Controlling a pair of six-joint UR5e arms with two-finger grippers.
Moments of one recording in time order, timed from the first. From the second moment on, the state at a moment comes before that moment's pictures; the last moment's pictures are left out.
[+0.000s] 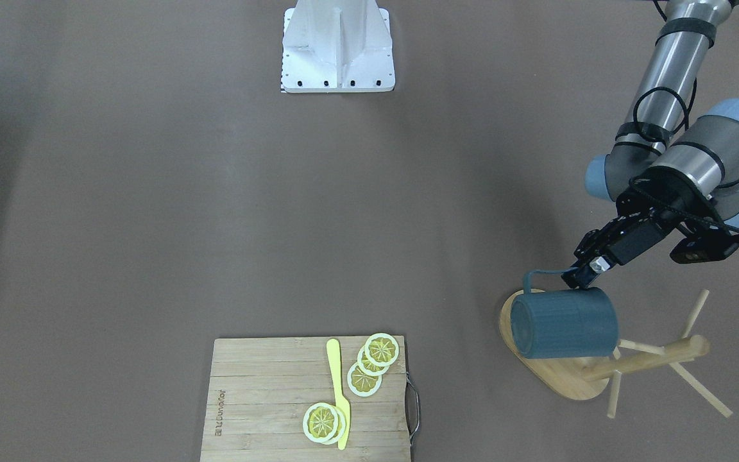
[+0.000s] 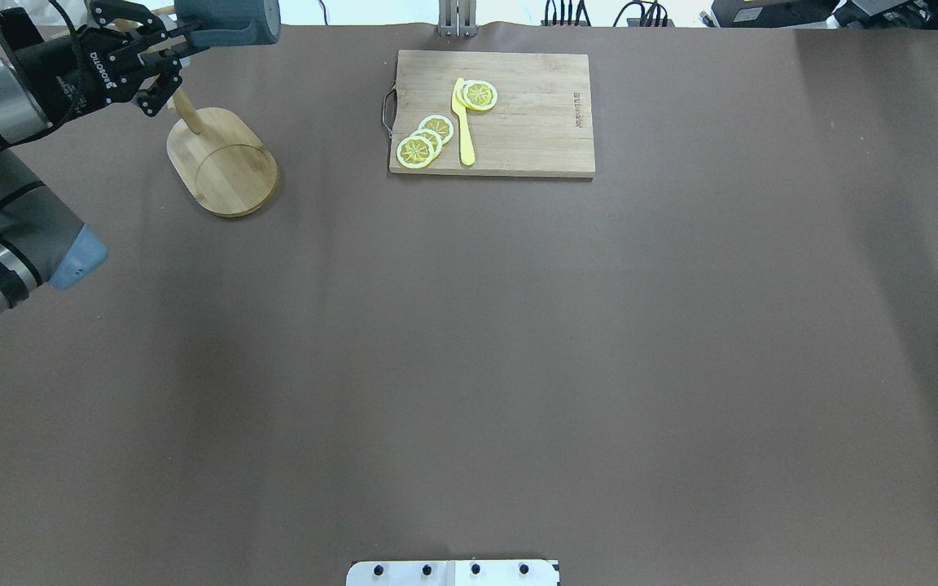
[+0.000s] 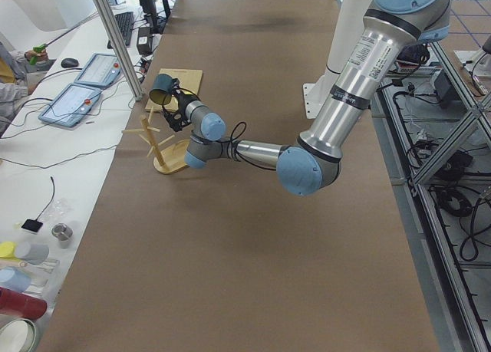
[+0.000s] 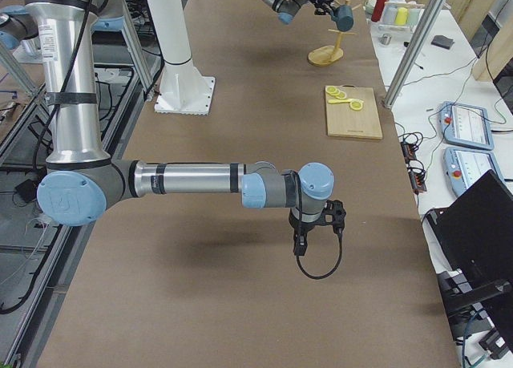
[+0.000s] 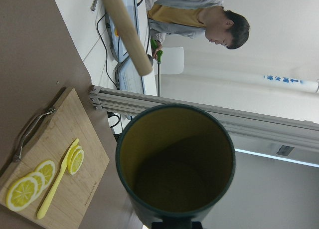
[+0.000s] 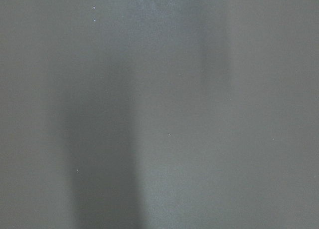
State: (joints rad) left arm -0.98 -2.06 -1.11 -3.58 -1.76 -2.43; right arm 1.49 -1.53 1.57 -1.55 2.34 0.12
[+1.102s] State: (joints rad) left arm -0.97 -2.08 -1.01 -3.66 -1.70 -2.61; right arm 1.50 -1.53 1.58 -1.55 2.34 0.12
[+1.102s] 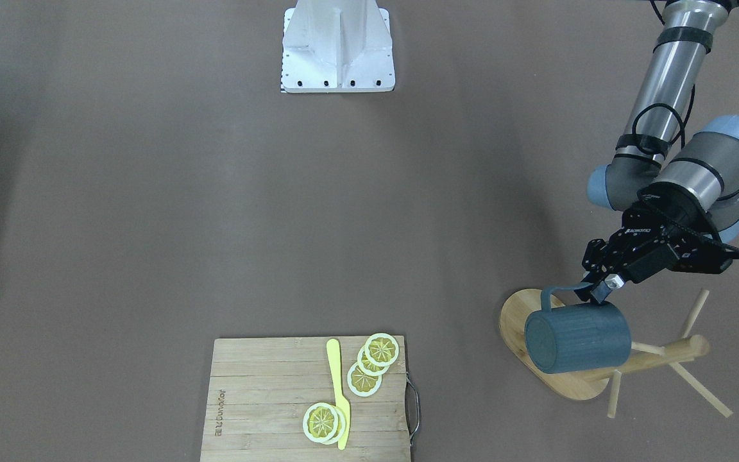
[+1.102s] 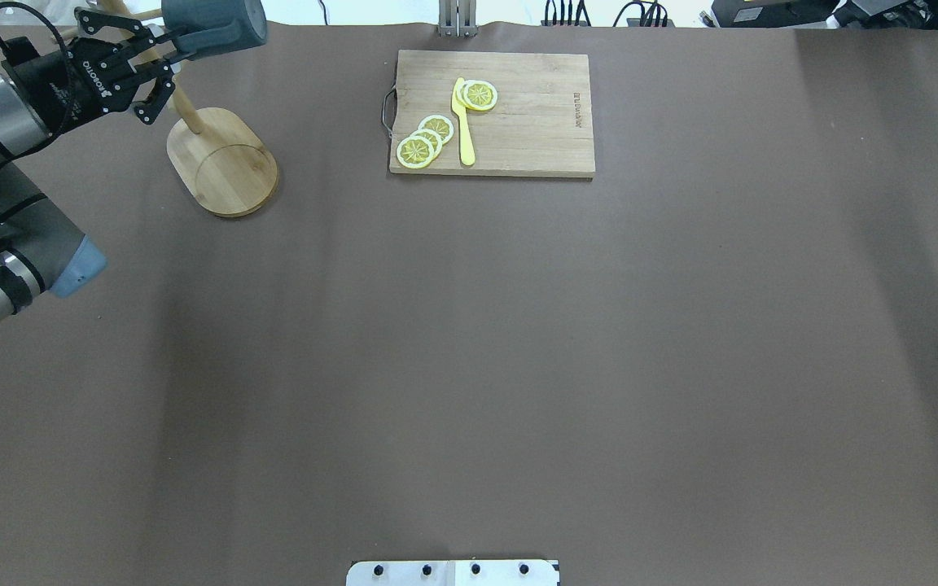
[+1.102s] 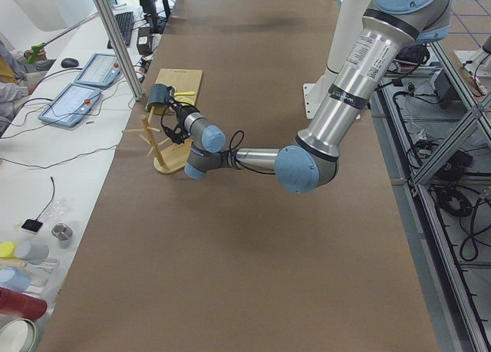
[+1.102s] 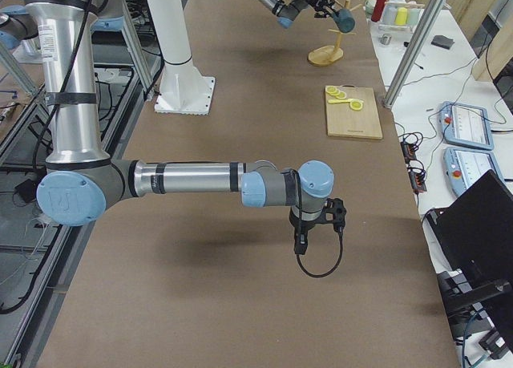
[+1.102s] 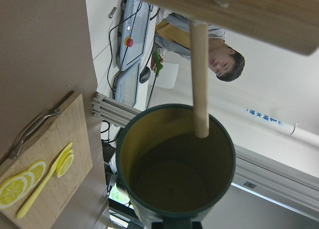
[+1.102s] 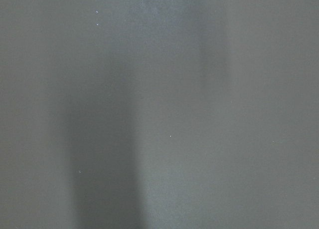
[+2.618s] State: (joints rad) left arm -0.98 -2.04 -0.97 -3.72 -1.64 -2.83; right arm 1.50 -1.53 1.60 -1.55 2.34 0.13
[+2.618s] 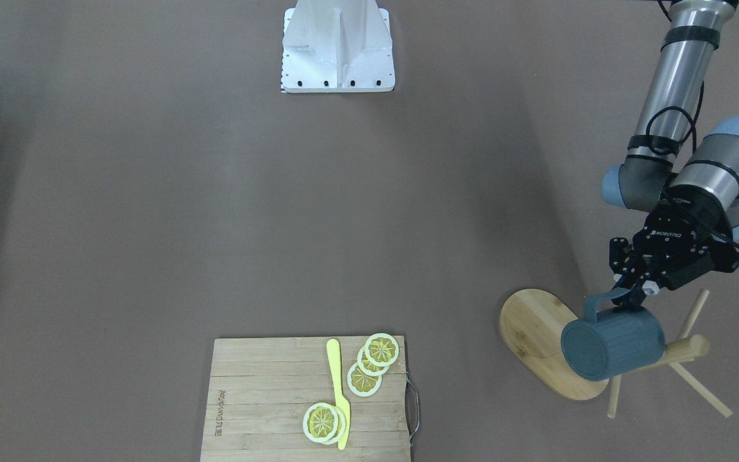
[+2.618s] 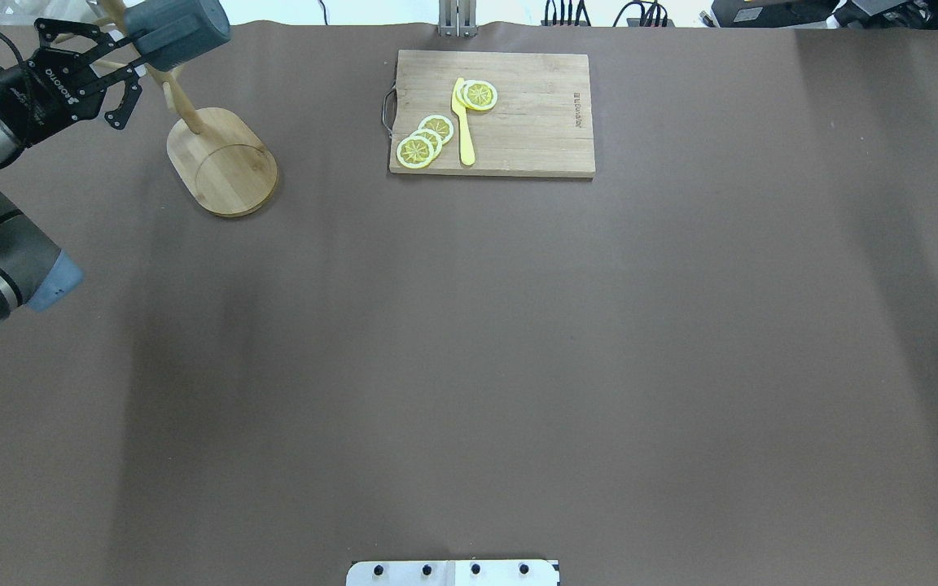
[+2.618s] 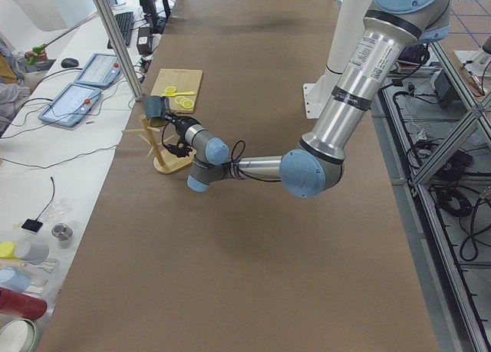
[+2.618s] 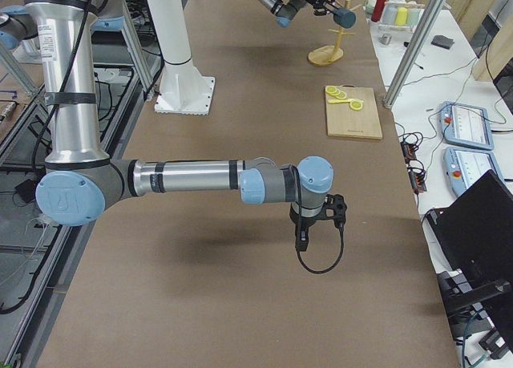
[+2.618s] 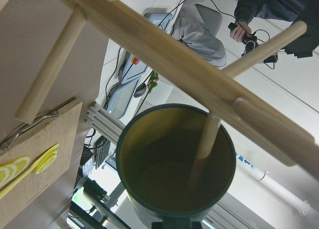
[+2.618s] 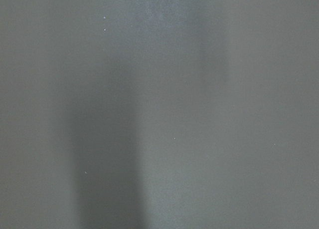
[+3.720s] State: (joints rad) left arm -0.98 -2.03 -0.96 -3.72 -1.64 -2.80; right arm 1.50 -1.53 1.61 -1.55 2.34 0.13
